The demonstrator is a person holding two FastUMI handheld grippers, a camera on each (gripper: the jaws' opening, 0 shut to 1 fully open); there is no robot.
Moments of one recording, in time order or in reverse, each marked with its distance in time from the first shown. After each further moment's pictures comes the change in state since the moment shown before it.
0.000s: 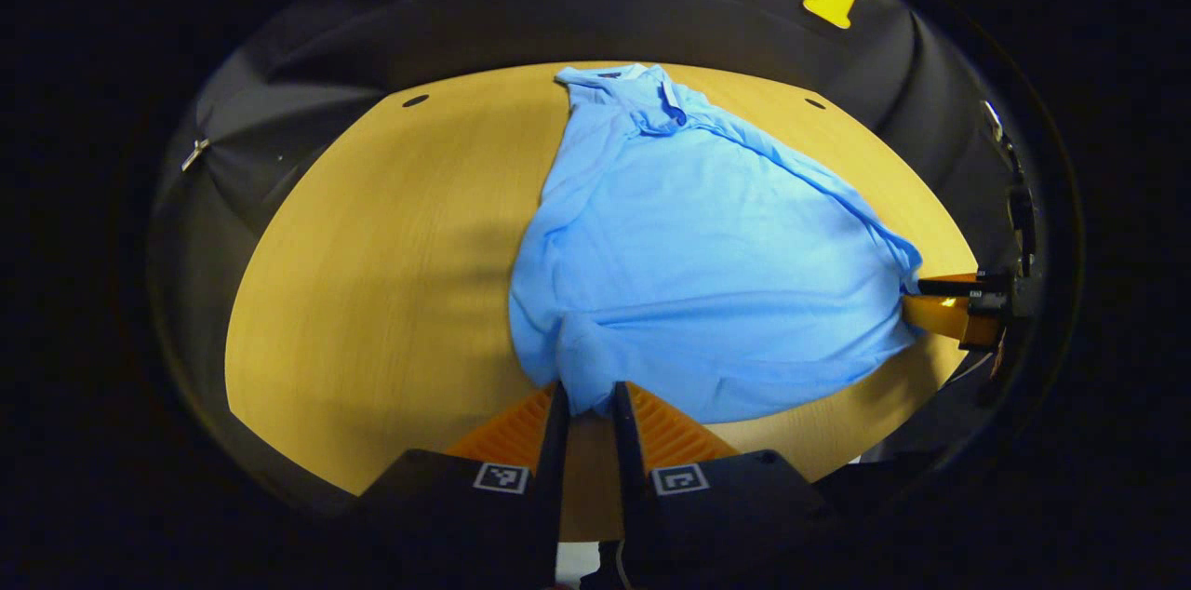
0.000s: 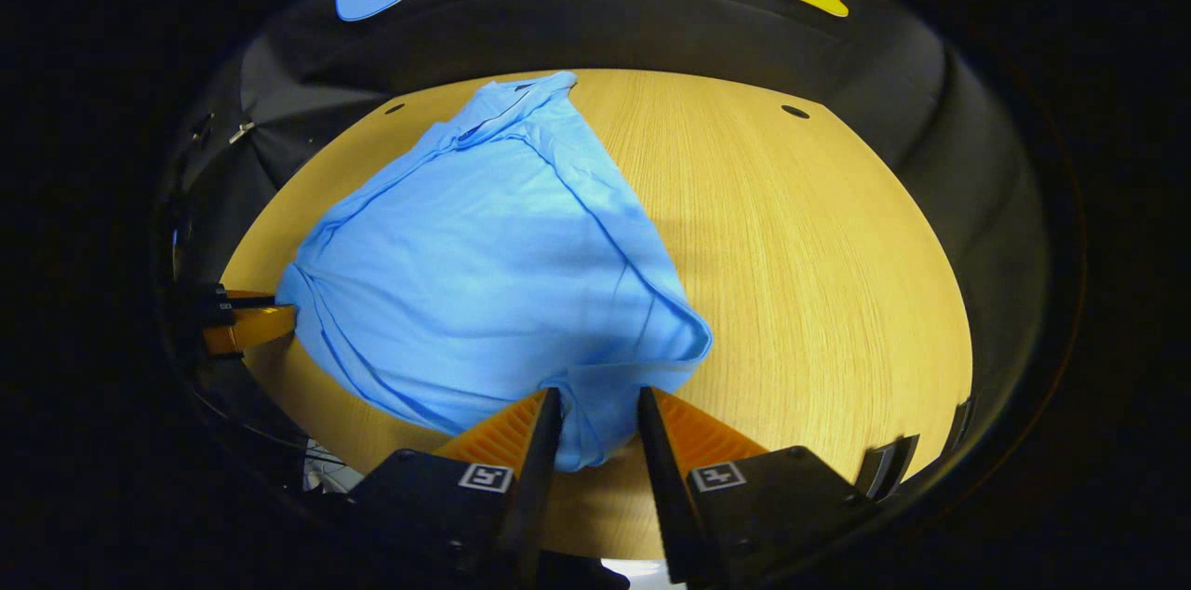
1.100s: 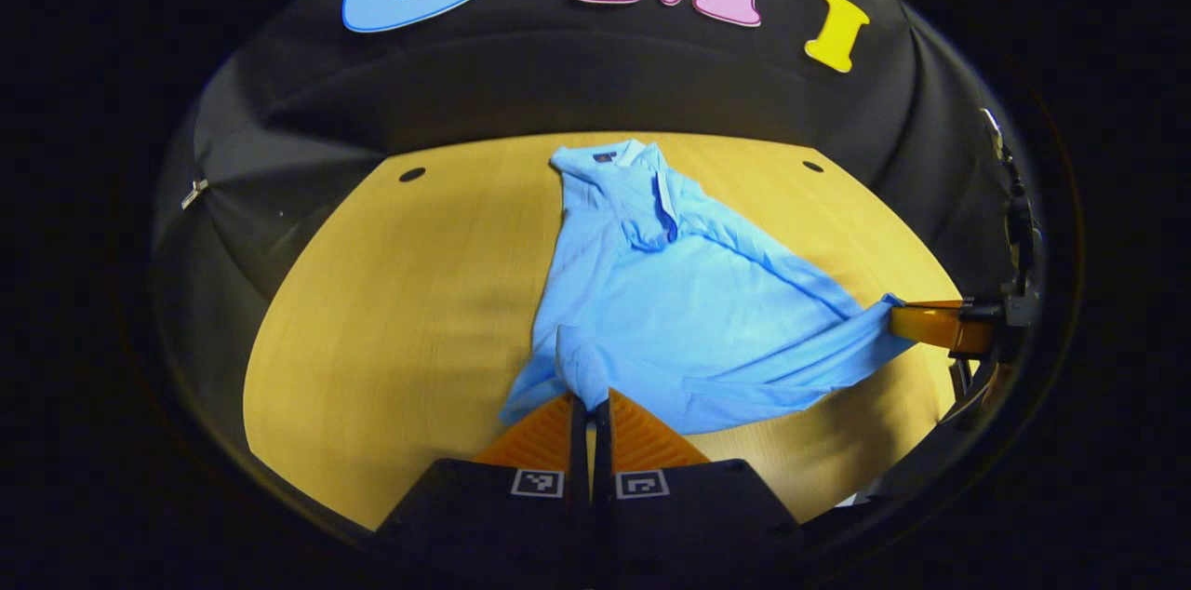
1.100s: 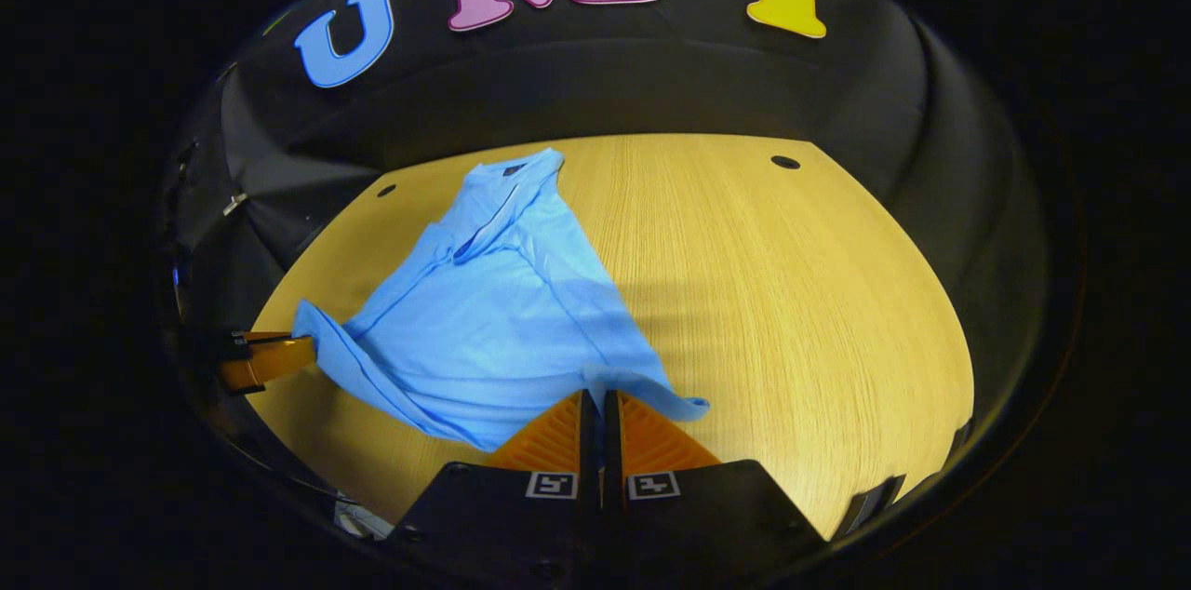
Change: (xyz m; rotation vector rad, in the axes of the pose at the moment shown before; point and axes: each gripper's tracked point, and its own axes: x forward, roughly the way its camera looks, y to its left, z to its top) left arm -0.007 0.001 0.119 -0.025 -0.213 0.032; right arm -0.001 -0.005 0.114 0.107 -0.200 0.007
